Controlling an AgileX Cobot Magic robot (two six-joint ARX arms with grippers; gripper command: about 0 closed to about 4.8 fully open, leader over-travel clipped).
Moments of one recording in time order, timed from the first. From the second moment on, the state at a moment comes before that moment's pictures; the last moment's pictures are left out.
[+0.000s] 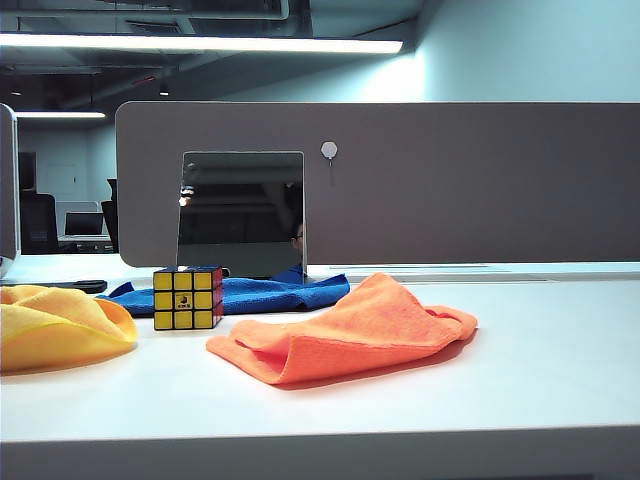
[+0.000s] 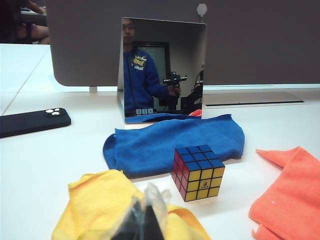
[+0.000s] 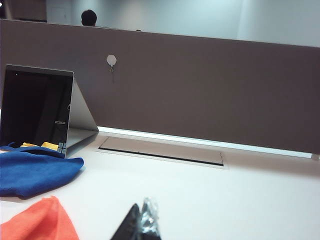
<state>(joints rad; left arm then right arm) 0.02 0.00 0.07 -0.04 0.27 -0.06 0.02 0.01 0.19 0.01 -0.16 -0.06</state>
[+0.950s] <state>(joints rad) 0.02 0.01 0.30 -0.31 0.40 0.00 0.11 0.67 0.74 -0.23 -0.42 -0.16</state>
